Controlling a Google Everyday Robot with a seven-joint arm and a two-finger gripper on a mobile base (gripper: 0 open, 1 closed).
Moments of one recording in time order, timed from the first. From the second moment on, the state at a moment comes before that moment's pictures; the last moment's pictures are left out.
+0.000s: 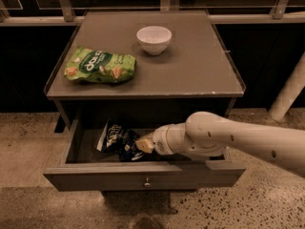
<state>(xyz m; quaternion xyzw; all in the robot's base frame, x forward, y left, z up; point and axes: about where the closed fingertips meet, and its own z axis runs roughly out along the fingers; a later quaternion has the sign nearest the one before) 0.544 0.023 0.637 -0.33 0.84 0.29 0.33</state>
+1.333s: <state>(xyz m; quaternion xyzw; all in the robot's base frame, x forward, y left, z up) 0.492 -0.006 0.761 -0.34 0.83 0.21 0.39</state>
